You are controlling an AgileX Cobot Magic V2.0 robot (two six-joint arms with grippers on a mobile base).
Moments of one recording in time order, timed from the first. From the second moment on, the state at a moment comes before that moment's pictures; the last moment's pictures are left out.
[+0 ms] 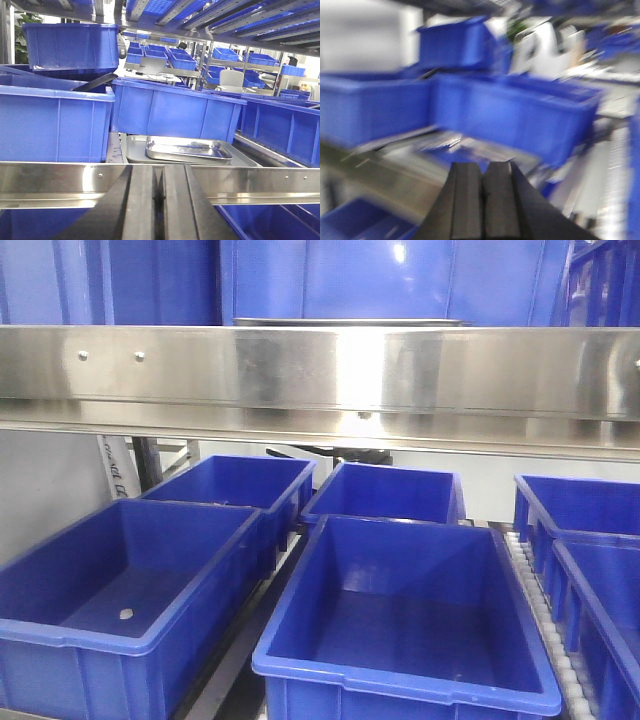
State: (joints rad) left arm -0.53 0.00 -0.79 0.15 0.79 -0.22; right arm 0.15 0.21 -0.67 0.15 0.47 -0.11
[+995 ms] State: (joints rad) left arm -0.53 0.00 -0.79 0.15 0.79 -0.22; right arm -0.13 0.01 0.00 0.10 0.01 -0.11
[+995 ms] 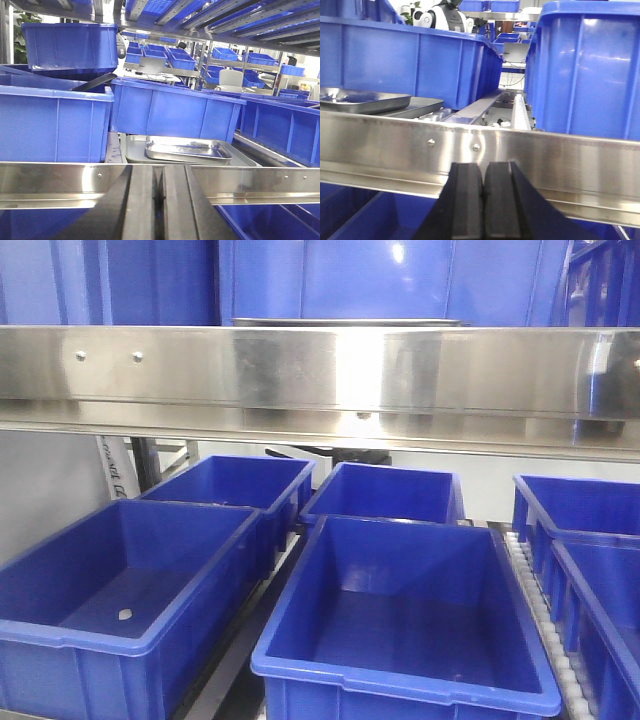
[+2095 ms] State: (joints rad) left arm -0.53 0.00 -0.79 0.15 0.79 -0.22; right arm -0.13 0.00 0.00 0.11 0.06 -0.09
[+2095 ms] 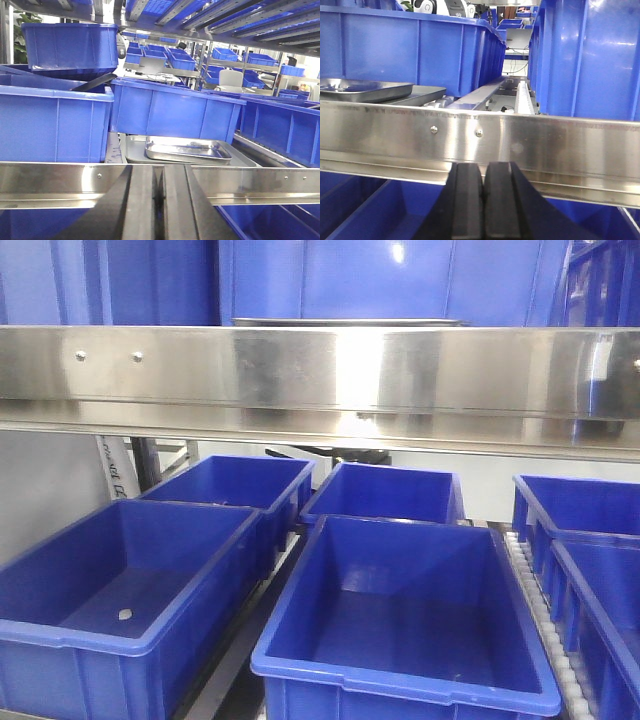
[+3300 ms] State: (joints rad) left arm -0.03 0.00 -0.01 0.07 0.08 -0.08; right arm -0.13 0.00 0.00 0.11 0.06 -0.09
